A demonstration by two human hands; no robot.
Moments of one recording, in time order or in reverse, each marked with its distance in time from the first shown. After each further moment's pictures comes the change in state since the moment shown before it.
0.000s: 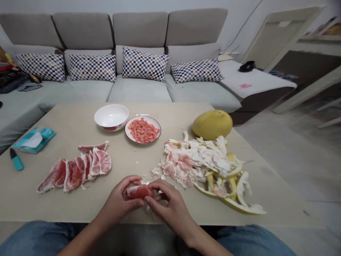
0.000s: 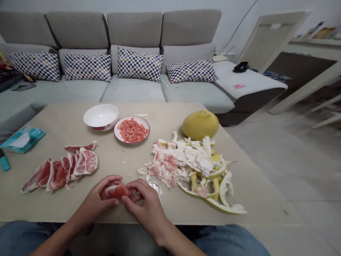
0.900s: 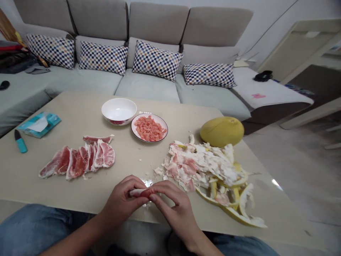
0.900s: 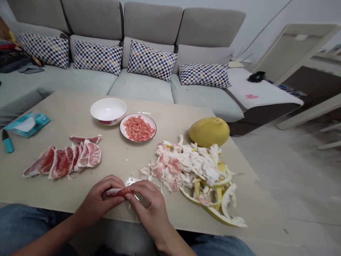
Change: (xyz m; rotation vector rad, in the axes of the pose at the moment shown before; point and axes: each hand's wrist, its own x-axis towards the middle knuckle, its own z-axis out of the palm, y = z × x) left_hand -0.009 0.008 0.005 0.059 0.047 0.156; right_hand 0.002 -0.006 -0.006 -0.053 0.022 -0.203
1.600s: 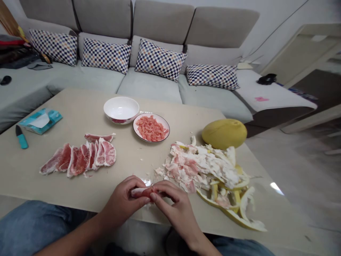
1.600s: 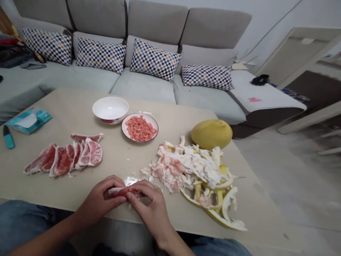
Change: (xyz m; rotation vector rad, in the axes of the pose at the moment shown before) left_hand 0.001 0.000 0.002 -0.027 -0.003 -0.109; right_hand 0.003 0.002 0.003 0.045 -0.039 0.127
